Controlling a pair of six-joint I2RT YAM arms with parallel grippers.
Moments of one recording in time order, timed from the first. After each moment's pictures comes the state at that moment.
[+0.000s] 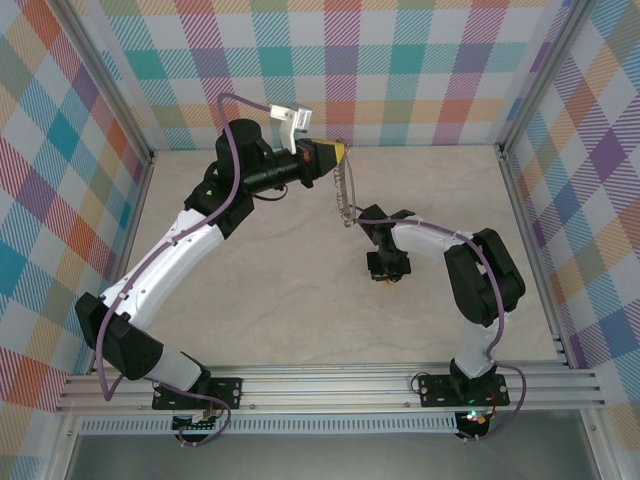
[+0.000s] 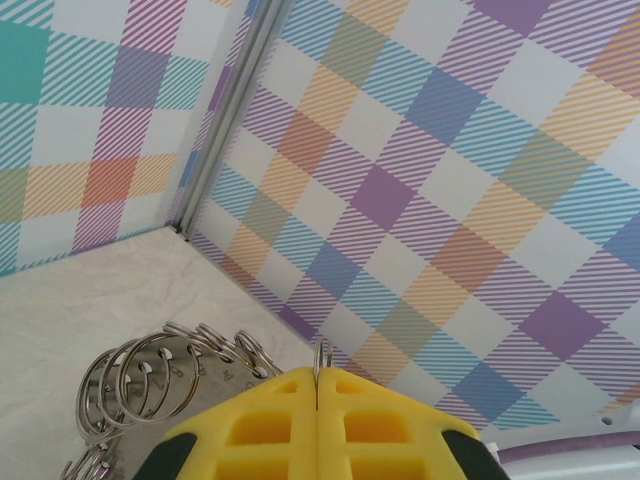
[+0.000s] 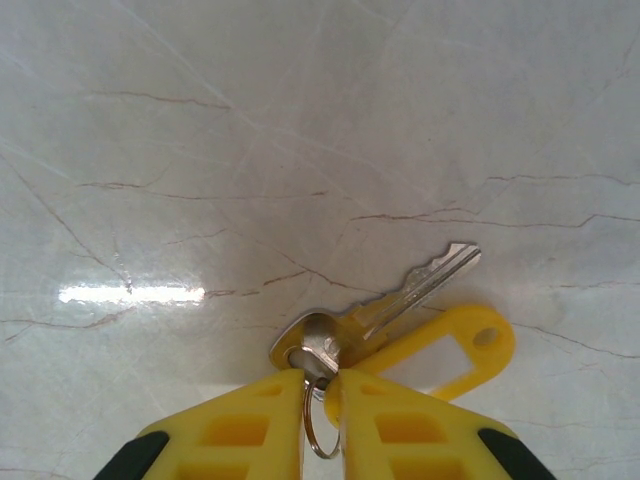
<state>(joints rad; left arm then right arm) -0.57 1.48 1.57 -0.13 0.51 -0.45 0.55 1.84 1.19 -0.89 0.08 0.49</state>
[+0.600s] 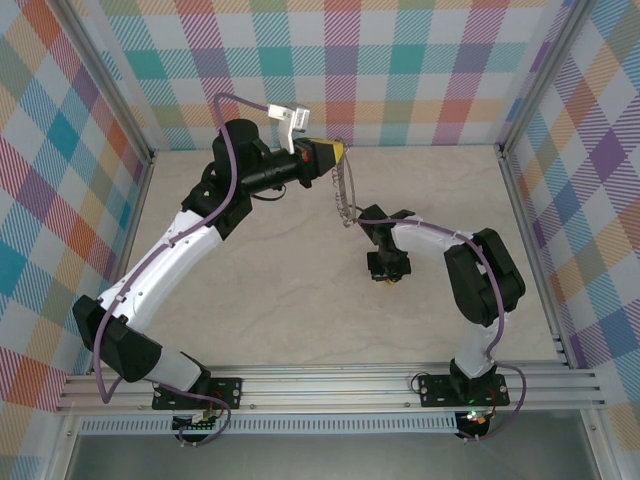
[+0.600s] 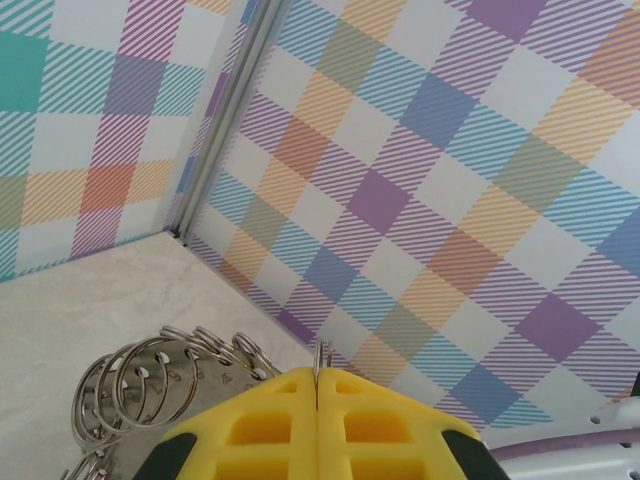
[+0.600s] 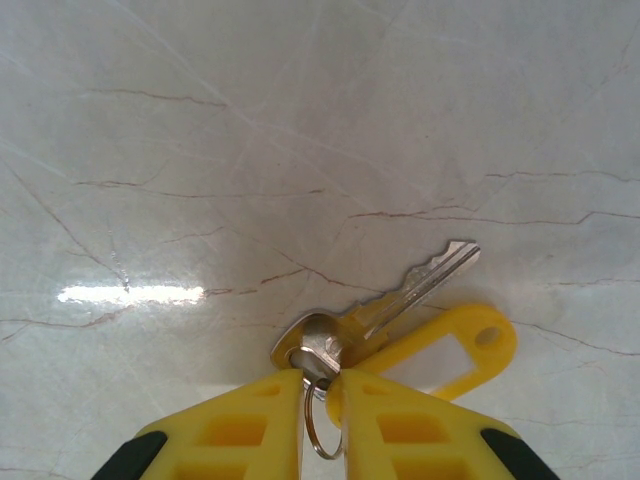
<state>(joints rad) -0.57 1.47 1.57 -0.13 0.51 -0.45 0.55 1.84 1.19 -0.89 0.08 0.49</state>
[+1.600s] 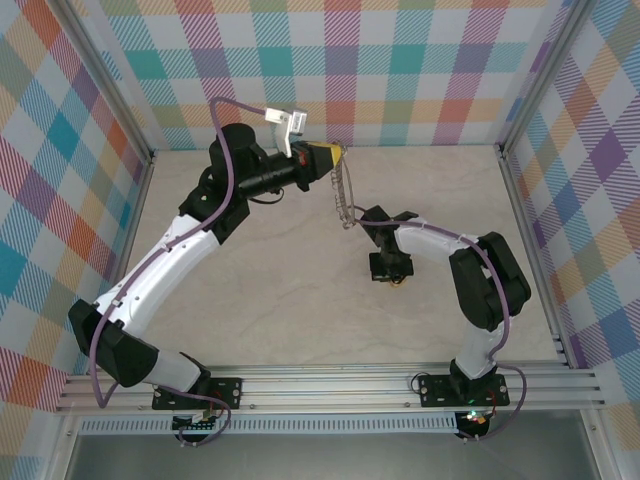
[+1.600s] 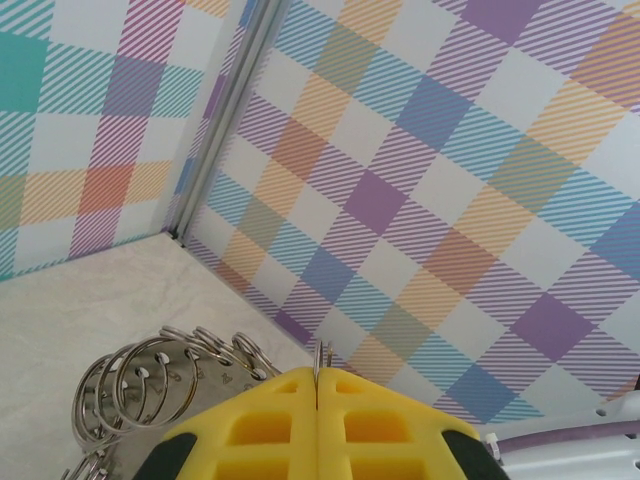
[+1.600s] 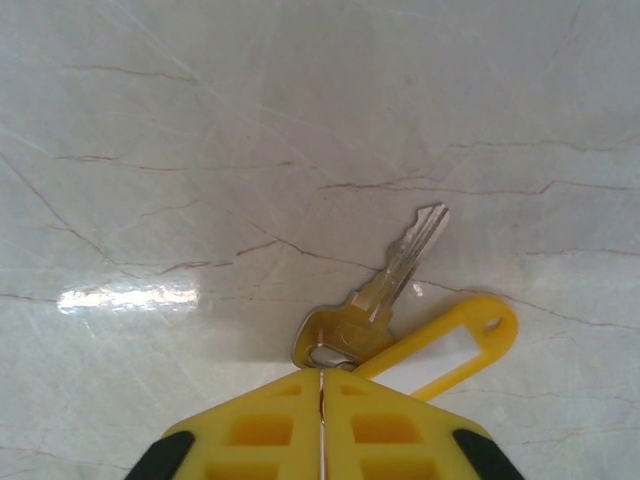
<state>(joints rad) -0.57 1.44 1.52 -0.11 0.51 -0.45 0.55 1.80 1.15 -0.89 0.09 0.50</state>
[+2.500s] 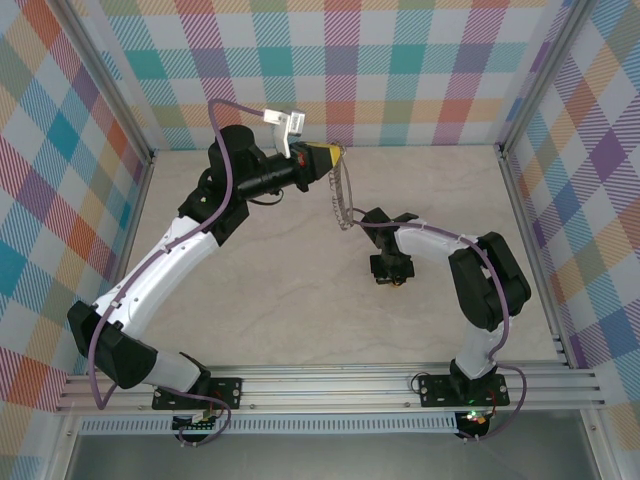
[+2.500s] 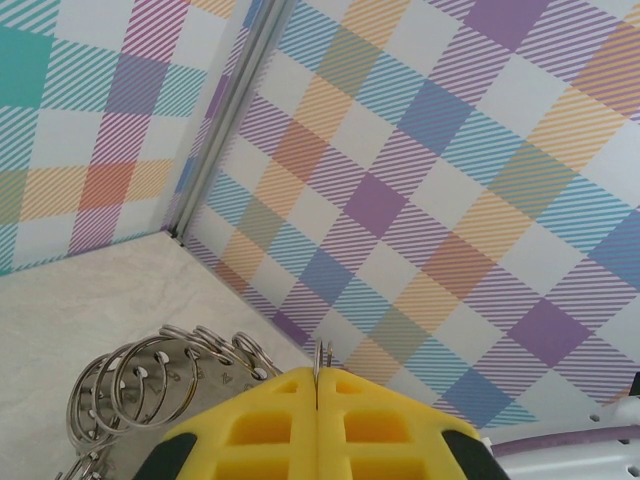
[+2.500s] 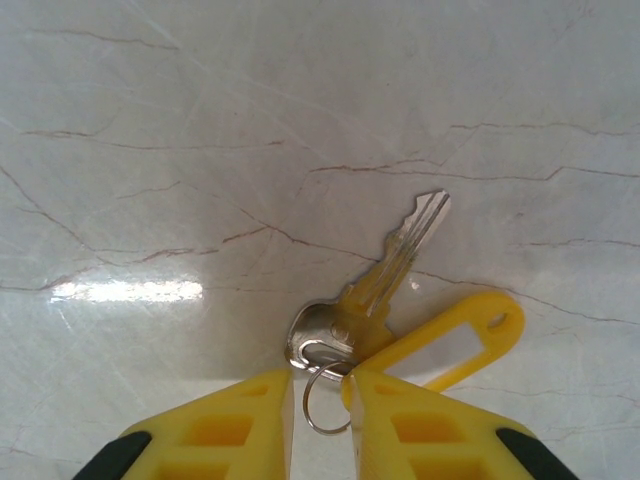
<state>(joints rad) -0.57 1.43 1.51 -0.10 0.50 -0.48 0.55 1.80 1.14 -0.89 0.09 0.49</state>
